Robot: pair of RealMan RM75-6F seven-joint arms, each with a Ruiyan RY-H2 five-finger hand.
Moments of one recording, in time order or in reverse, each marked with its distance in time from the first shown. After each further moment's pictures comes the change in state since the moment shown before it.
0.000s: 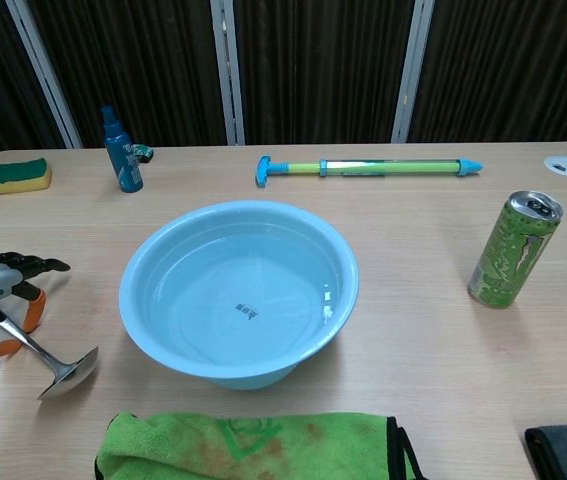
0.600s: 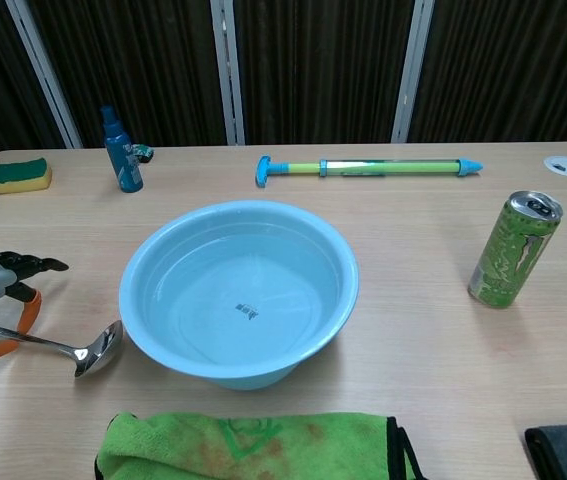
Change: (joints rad) left arm 0.013 0.034 0.021 -0.051 0.019 0.054 -0.004; right arm 0.001 -0.003 -0.001 -0.002 0.002 0.001 -0.008
